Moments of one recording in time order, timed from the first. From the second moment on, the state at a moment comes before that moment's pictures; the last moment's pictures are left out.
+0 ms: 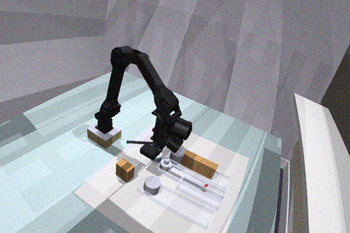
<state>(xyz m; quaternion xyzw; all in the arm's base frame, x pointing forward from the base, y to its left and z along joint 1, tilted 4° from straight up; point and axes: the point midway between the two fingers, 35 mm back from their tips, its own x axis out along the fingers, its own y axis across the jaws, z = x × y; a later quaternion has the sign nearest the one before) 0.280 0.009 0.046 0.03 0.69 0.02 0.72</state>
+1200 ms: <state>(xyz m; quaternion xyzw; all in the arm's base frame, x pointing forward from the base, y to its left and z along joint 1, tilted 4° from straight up) 0.287 0.009 0.044 0.03 0.70 0.02 0.72</state>
